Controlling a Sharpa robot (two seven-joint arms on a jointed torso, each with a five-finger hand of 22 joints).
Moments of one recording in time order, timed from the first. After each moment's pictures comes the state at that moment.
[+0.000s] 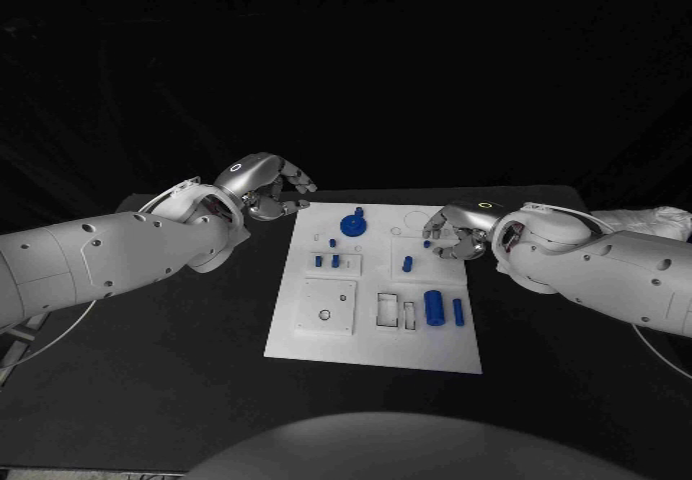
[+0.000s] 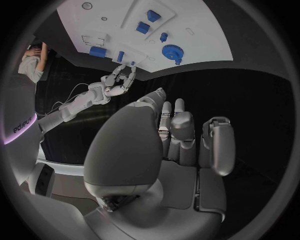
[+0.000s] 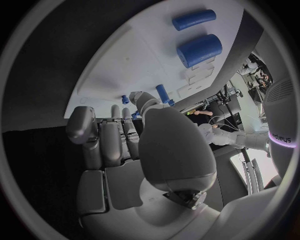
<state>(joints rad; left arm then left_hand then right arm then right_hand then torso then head) 1.27 -0.82 -0.23 1.33 -1.25 -0.61 0.20 1.49 -0.19 0.36 0.29 0.12 1.05 0.03 0.12 0.21 1.05 0.04 0.24 0.17 1.39 -0.05 1.17 0.81 0.02 1.46 0.06 1.46 1.31 1.23 -0.69 -0.23 1.25 -1.51 -0.23 0.00 1.43 -0.11 0.25 0.13 0.56 0.86 0.09 0.09 0.43 0.79 0.10 0.33 0.55 1.40 0.02 1.34 1.31 0.11 1.30 0.12 1.11 1.31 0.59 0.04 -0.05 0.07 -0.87</state>
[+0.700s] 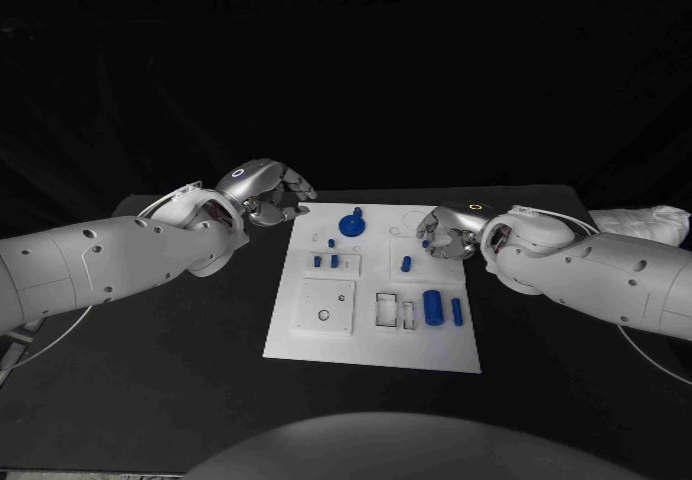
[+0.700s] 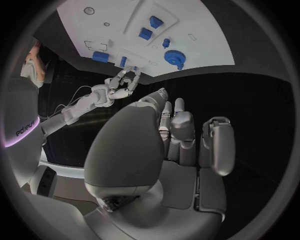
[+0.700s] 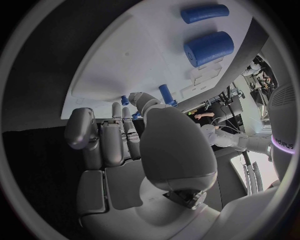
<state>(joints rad) 1.26 -0.81 -0.23 1.33 -1.29 -0.60 0.20 1.51 -0.19 0.37 0.29 0.12 1.06 0.03 0.11 0.20 1.06 0.04 0.24 0.16 1.39 -0.05 1.17 0.81 0.02 1.46 0.06 1.46 1.31 1.21 -0.65 -0.23 1.20 -1.52 -0.27 -0.02 1.41 -0.11 0.31 0.12 0.52 0.88 0.11 0.09 0.44 0.83 0.09 0.37 0.55 1.42 0.00 1.37 1.31 0.10 1.32 0.11 1.15 1.31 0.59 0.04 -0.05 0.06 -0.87</state>
